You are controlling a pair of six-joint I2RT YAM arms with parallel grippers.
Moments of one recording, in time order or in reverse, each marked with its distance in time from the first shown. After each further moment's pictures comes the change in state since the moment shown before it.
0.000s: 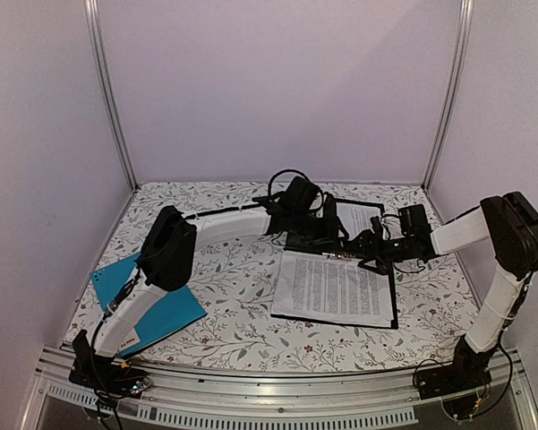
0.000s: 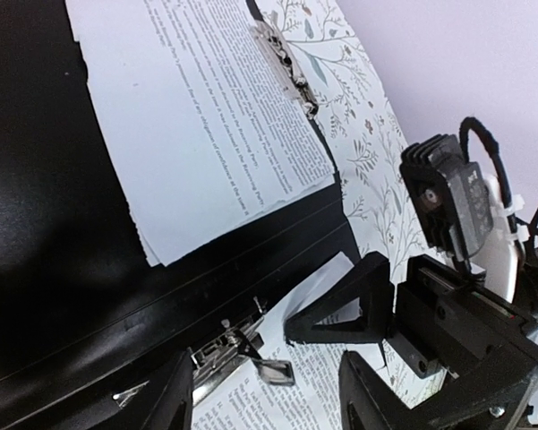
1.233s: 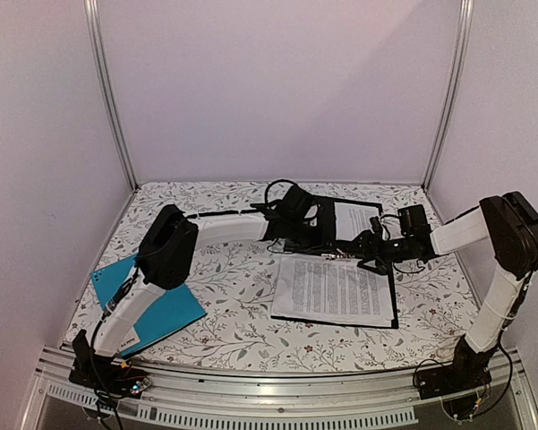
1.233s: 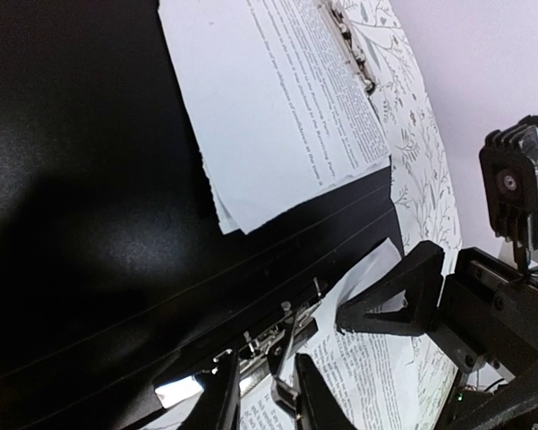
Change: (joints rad) left arm 0.014 -0.006 -0.098 0.023 -0.032 -0.045; right arm 0.000 0.003 0.000 0.001 0.000 0.000
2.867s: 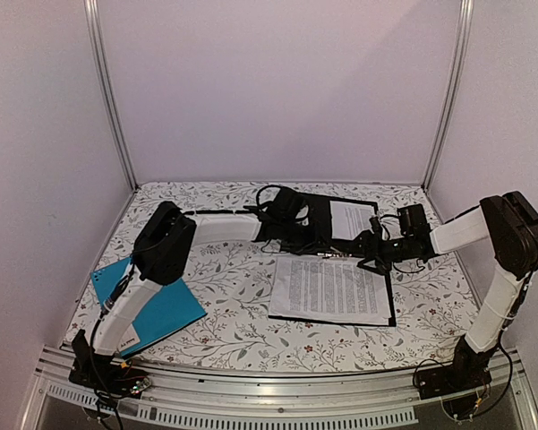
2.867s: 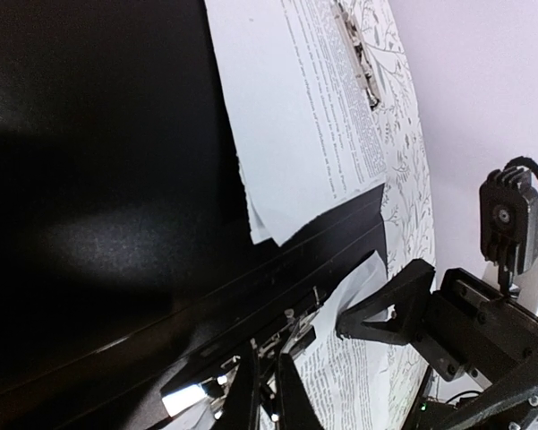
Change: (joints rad) left arm 0.040 -0.026 -0.109 0.116 0.066 -0.132; right arm 0.000 0.002 0.008 -0.022 0.010 -0.006
